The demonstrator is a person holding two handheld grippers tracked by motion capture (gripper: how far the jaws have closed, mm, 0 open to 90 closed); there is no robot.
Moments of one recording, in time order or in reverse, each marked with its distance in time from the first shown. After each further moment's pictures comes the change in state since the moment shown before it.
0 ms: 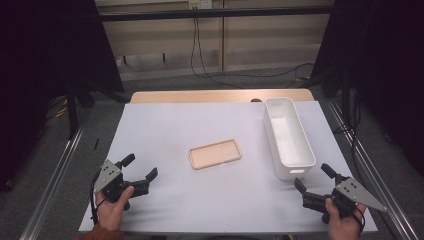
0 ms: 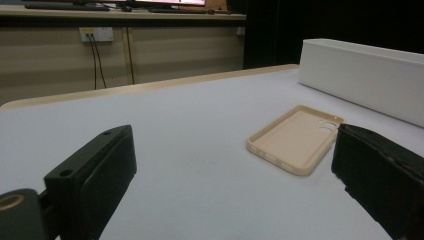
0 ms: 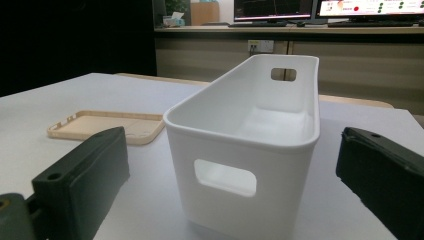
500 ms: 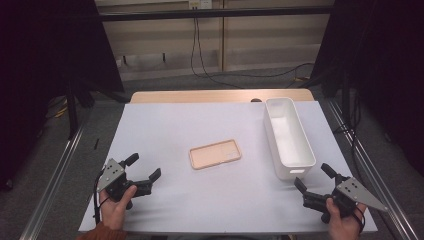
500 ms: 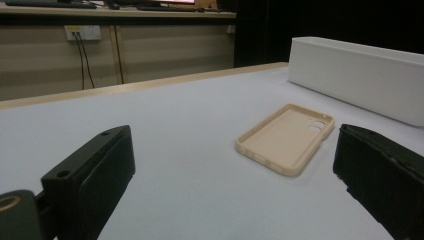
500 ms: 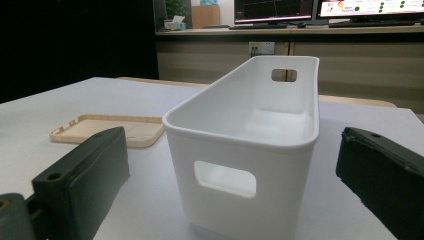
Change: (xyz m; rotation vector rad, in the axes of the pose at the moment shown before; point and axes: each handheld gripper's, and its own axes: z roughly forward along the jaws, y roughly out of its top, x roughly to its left) left arm -0.003 0.000 0.006 0.010 -0.038 0.002; right arm -0.001 -0.001 0.000 -0.008 0.005 0.017
